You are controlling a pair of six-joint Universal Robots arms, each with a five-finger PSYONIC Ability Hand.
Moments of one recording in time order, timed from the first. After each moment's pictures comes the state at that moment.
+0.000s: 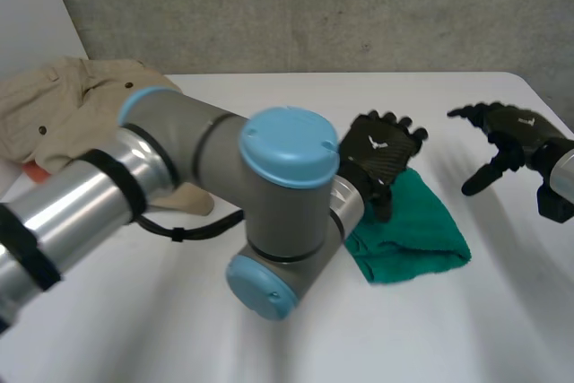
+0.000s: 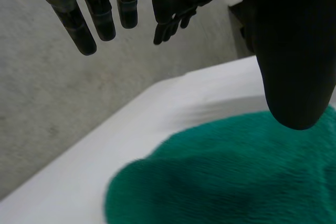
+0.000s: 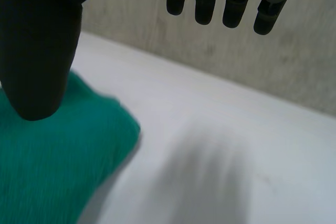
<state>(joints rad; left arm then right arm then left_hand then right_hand) 3.78 -2.49 -0.67 3.03 -1.55 3.33 1.52 -1.17 1.49 0.02 1.04 2.97 0.21 0.21 0.22 0.21 0.06 0.23 0.21 0.21 0.21 0.05</state>
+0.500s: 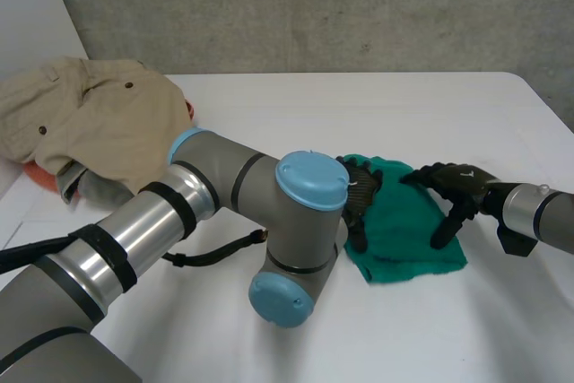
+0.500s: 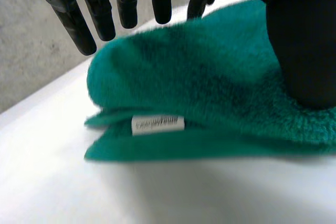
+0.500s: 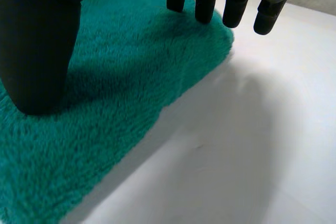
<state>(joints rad) 3.80 -2.75 -0.46 2.91 -1.70 3.33 1.57 -0.88 1.35 0.20 0.94 2.72 0.21 0.21 0.22 0.21 0.06 0.23 0.21 0.21 0.21 0.05</state>
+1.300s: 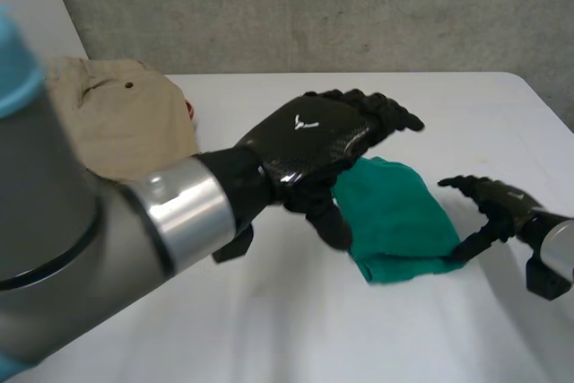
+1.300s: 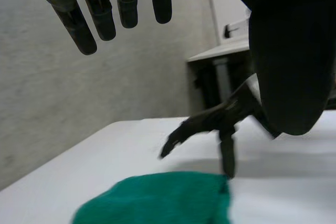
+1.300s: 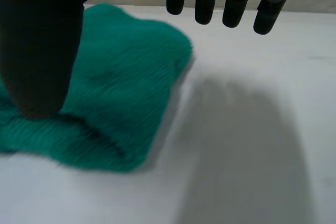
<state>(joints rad) 4.02 -1.73 -1.39 3.02 -1.06 3.15 1.46 -1.21 1.85 -0.10 1.00 3.04 0.21 0.21 0.22 0.21 0.05 0.23 0.21 0.21 0.21 0.05</state>
